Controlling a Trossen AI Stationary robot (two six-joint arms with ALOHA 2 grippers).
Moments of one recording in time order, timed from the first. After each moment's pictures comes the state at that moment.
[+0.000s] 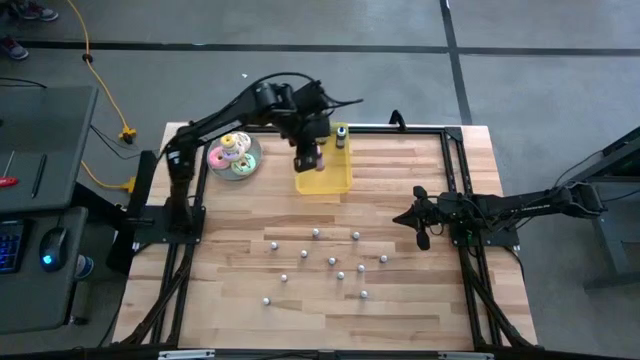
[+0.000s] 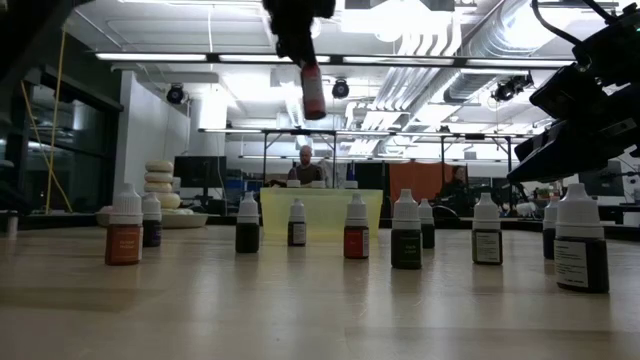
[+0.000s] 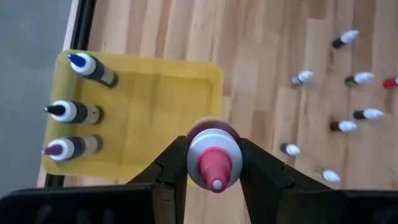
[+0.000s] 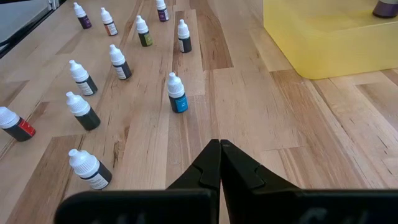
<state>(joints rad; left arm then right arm) 0.36 1.95 2.26 -1.40 0.12 0.21 0.00 0.49 0.01 0.05 0.01 0.13</state>
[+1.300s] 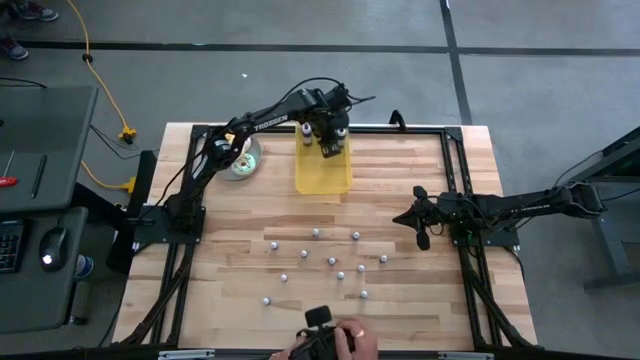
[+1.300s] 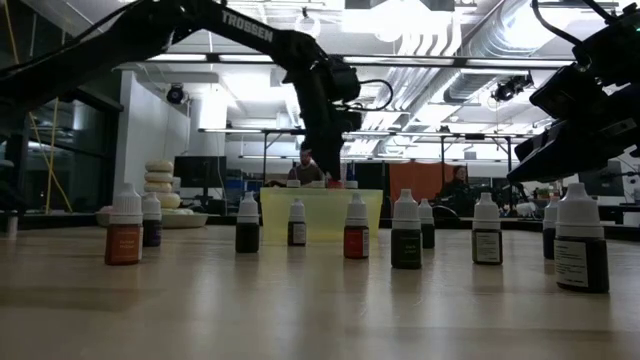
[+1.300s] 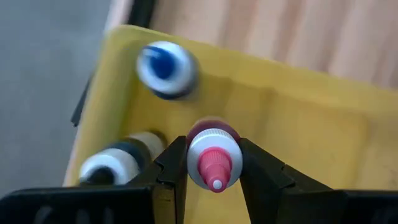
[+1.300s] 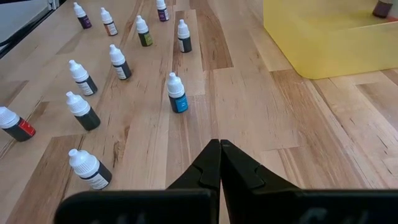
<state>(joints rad) 0.53 2.34 2.29 -1.09 0.02 0.25 0.00 0.49 0.01 0.05 0.01 0.13</state>
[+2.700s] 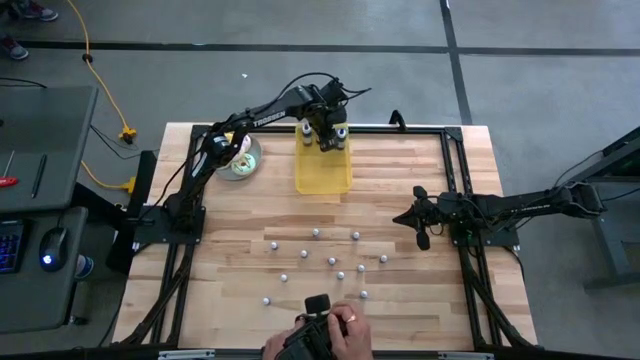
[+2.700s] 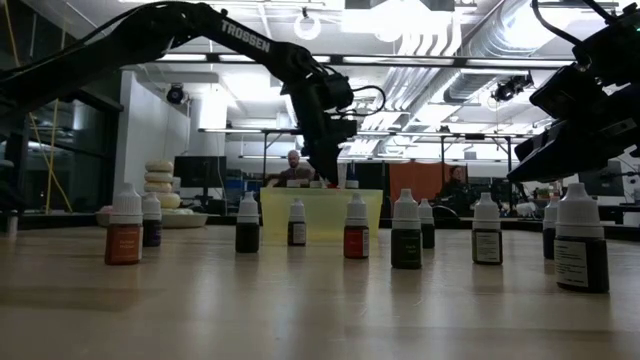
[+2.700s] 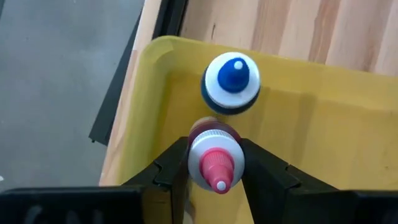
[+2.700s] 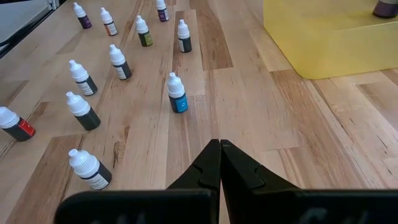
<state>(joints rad) 0.59 2.35 2.25 -1.00 0.04 0.36 0.00 0.49 0.01 0.05 0.01 0.13</state>
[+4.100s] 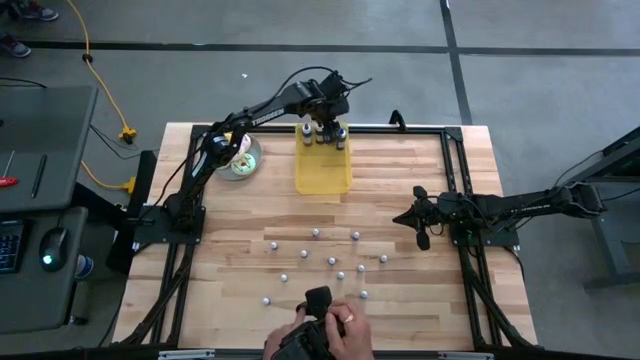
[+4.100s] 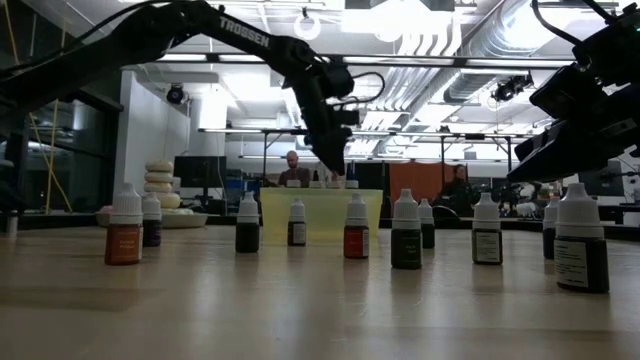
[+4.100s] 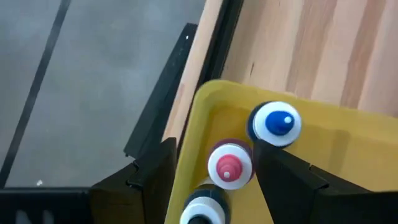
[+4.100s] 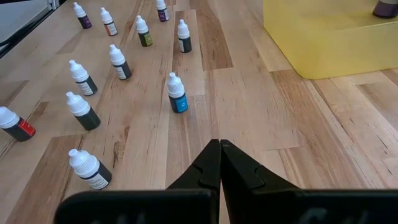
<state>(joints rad) 0.59 2.35 2.31 -0.94 -0.05 0.36 0.00 0.49 0.01 0.05 0.01 0.13</state>
